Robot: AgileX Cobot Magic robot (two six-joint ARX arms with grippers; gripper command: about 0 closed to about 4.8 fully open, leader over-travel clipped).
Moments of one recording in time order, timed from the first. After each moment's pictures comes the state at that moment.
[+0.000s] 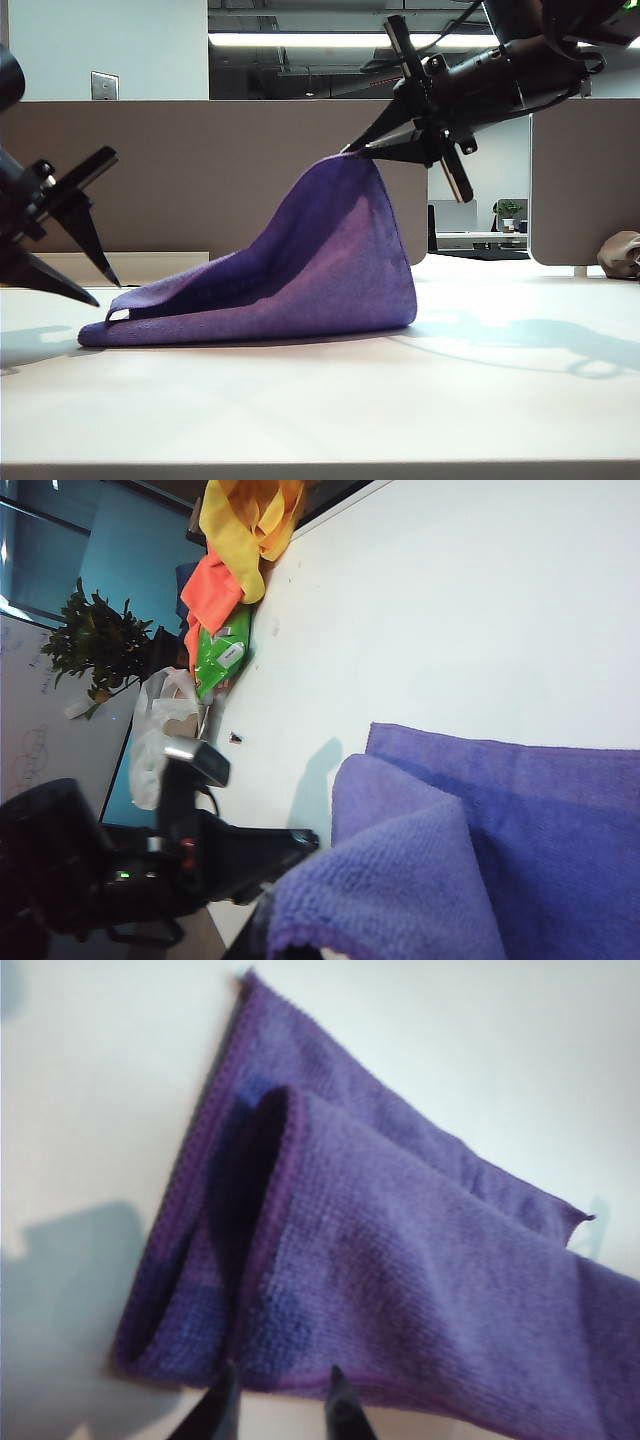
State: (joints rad) left arm -0.11 1.46 0.72 -0.12 0.45 -0.80; right arm 0.36 1.65 1.06 0.23 -0.74 0.81
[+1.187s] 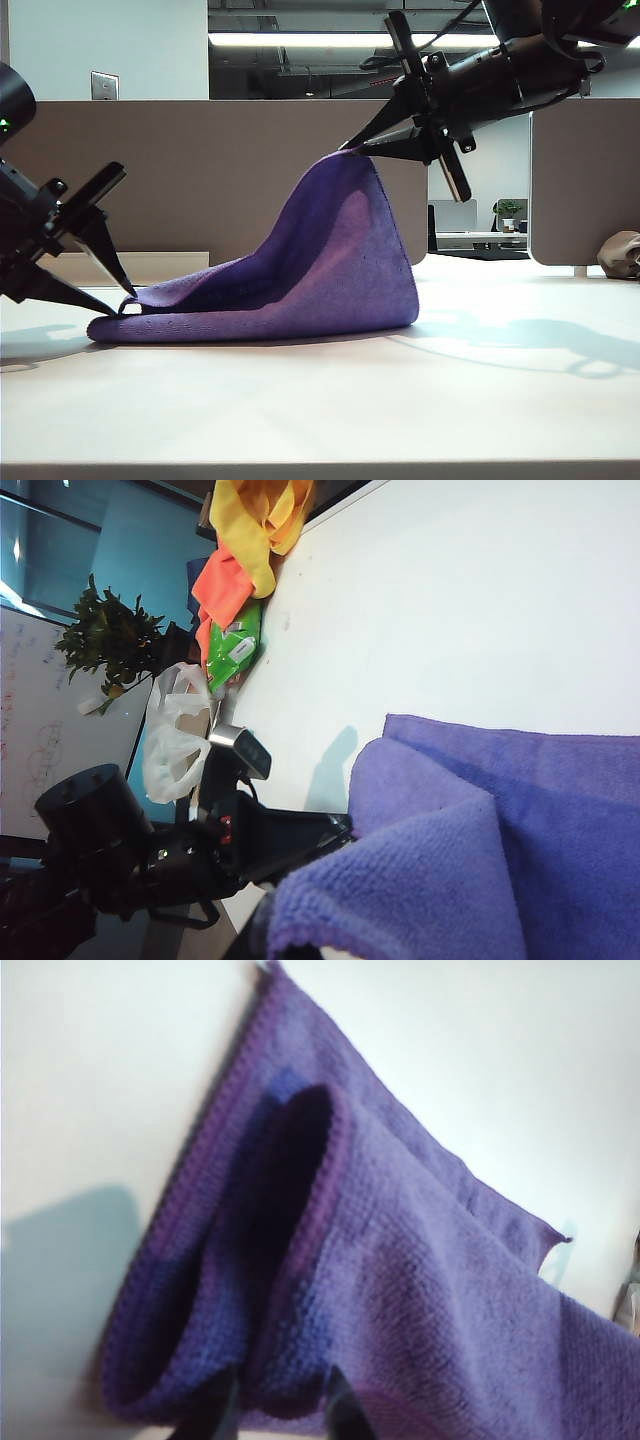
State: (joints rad) left arm -0.11 1.54 0.72 -0.01 0.50 -0.92; right arm 0.36 1.65 1.06 0.23 -0.76 0.83
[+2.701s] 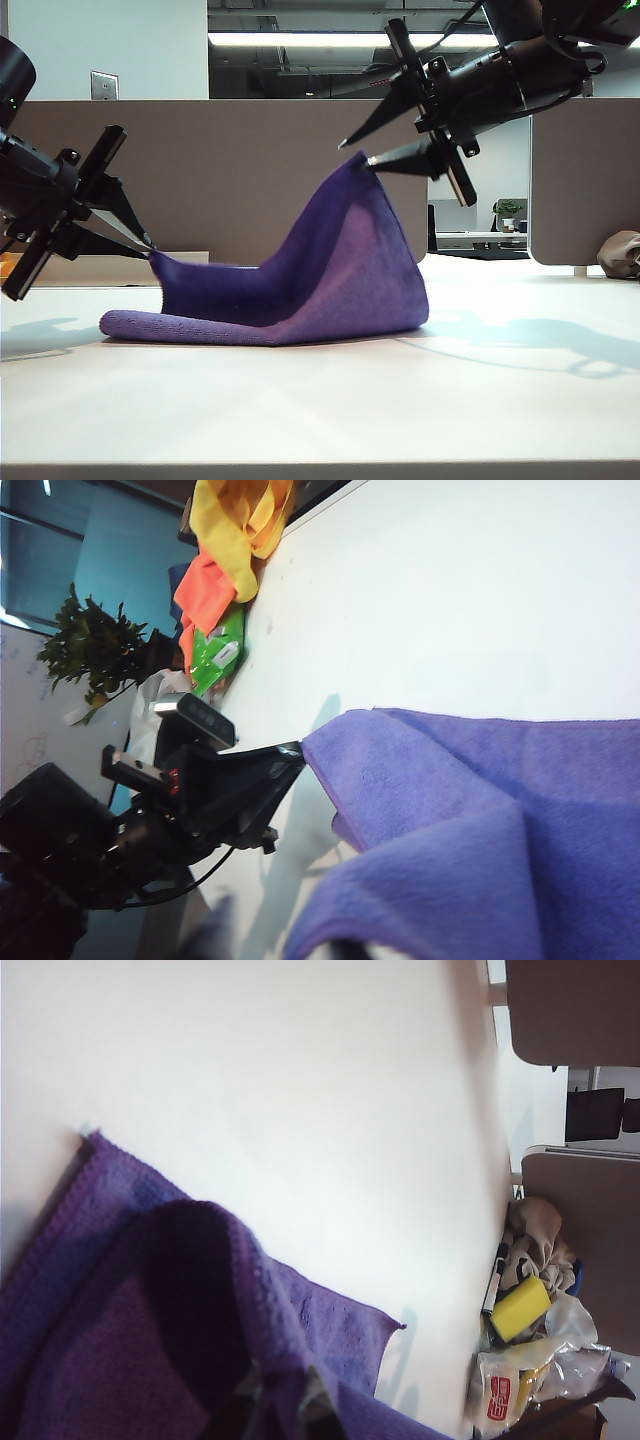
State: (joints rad) left arm -0.11 1.57 0.72 0.32 0.47 -1.15; right arm 0.36 1.65 1.06 0.20 -0.73 0.83
